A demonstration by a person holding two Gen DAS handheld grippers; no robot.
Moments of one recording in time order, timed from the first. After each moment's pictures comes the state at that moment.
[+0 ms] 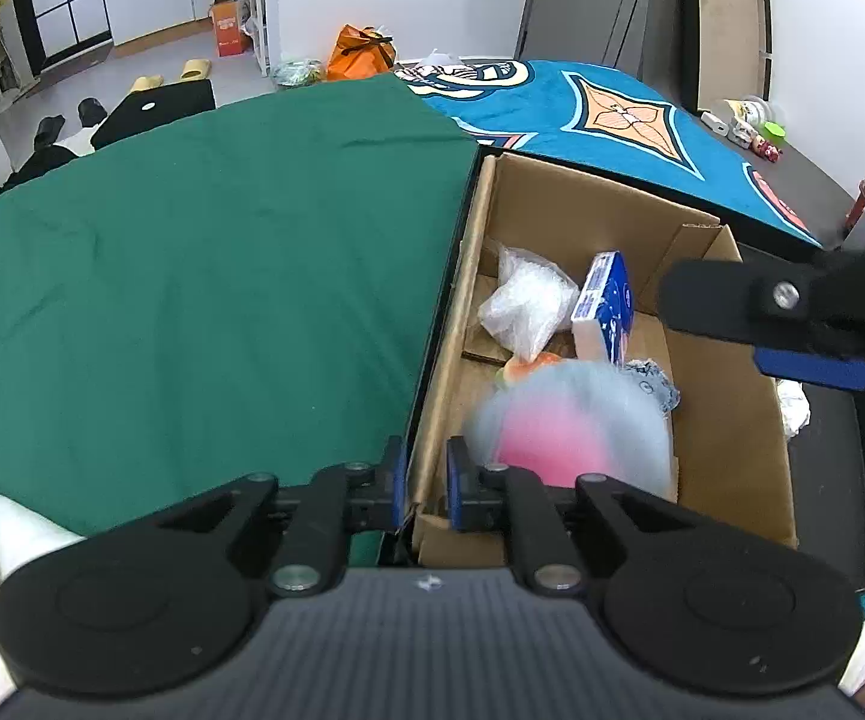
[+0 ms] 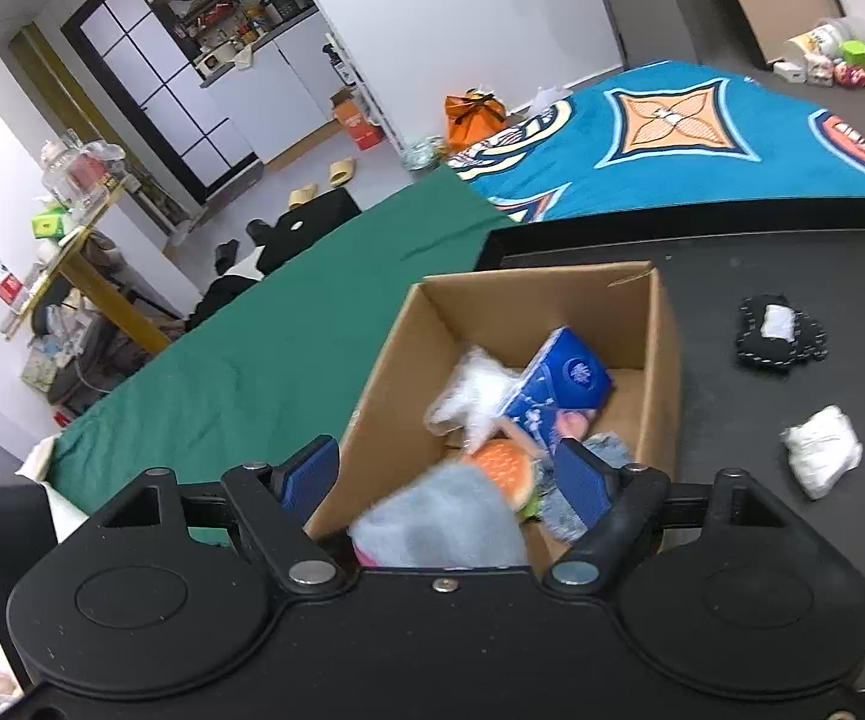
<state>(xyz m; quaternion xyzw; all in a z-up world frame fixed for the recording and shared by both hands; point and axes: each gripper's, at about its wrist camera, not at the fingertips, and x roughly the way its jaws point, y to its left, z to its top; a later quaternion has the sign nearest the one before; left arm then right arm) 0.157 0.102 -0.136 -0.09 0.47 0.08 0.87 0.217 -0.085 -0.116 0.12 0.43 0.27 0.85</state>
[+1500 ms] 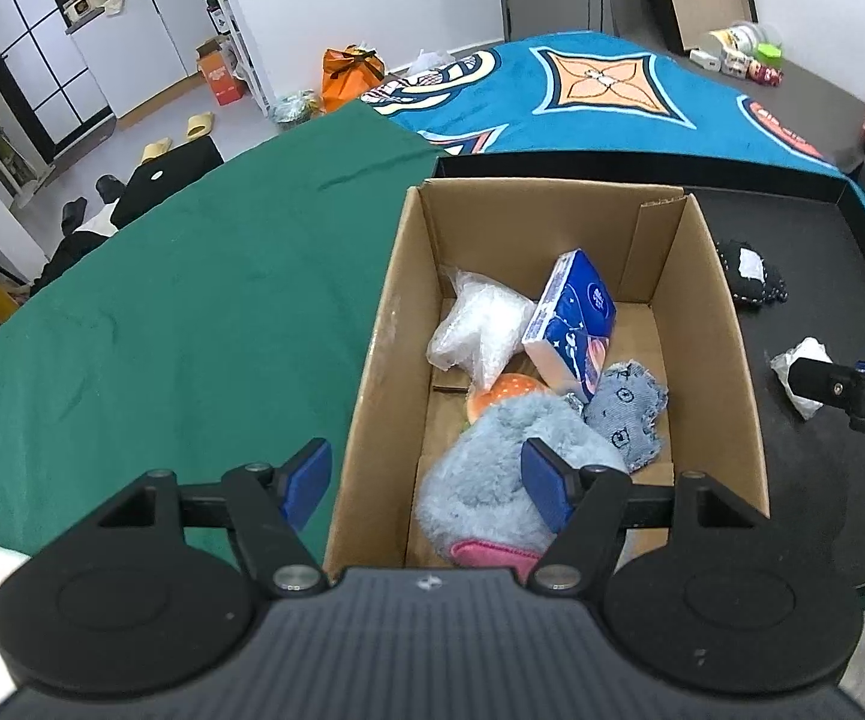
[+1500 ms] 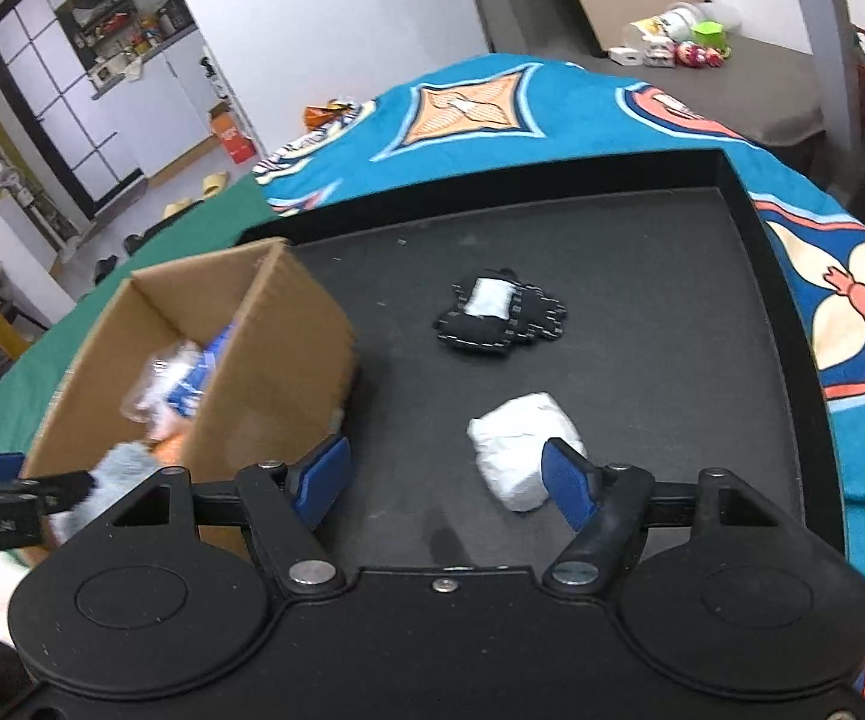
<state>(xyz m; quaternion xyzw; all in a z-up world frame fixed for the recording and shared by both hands) 0.190 0.037 -0.123 0.04 0.49 0.11 0.86 0.246 -0.196 -0.189 0.09 0.43 0.16 0.88</state>
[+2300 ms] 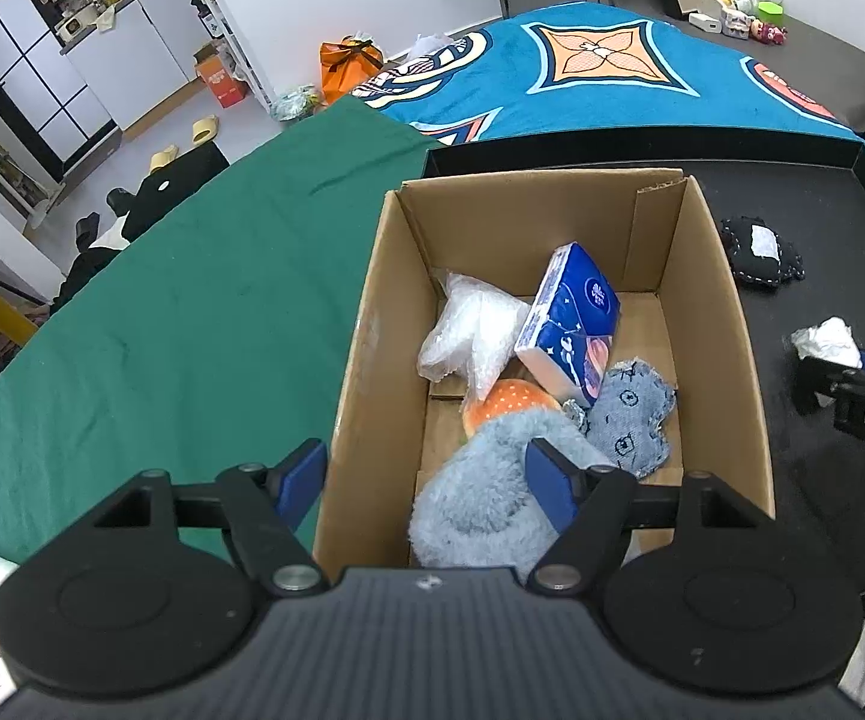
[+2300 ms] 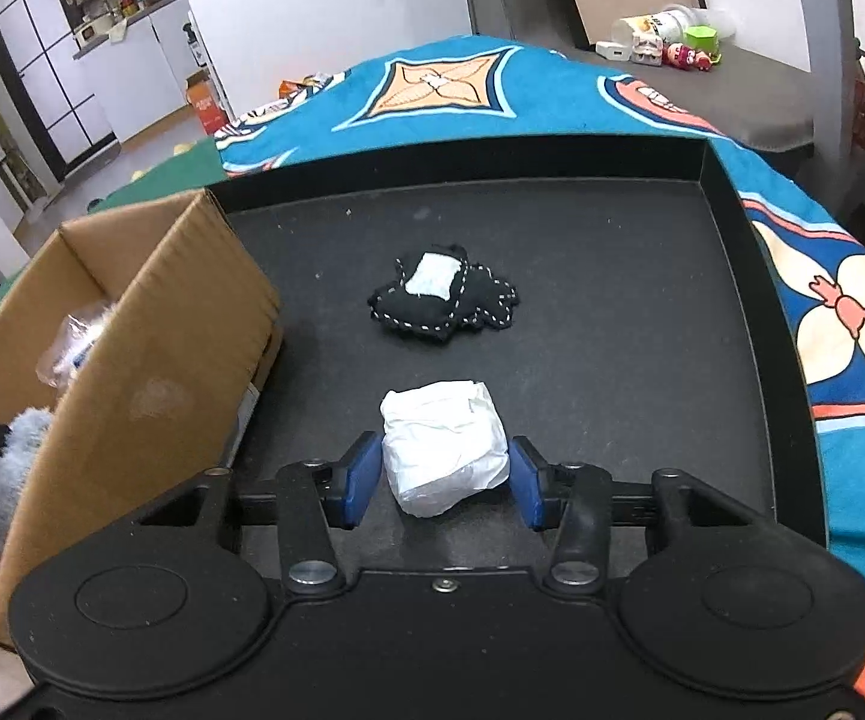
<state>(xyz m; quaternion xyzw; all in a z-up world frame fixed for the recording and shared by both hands) 0.204 0.020 -0.124 0.08 0.51 0.12 0.85 0.257 -0.197 -0.210 0.04 0.43 0.15 0.89</state>
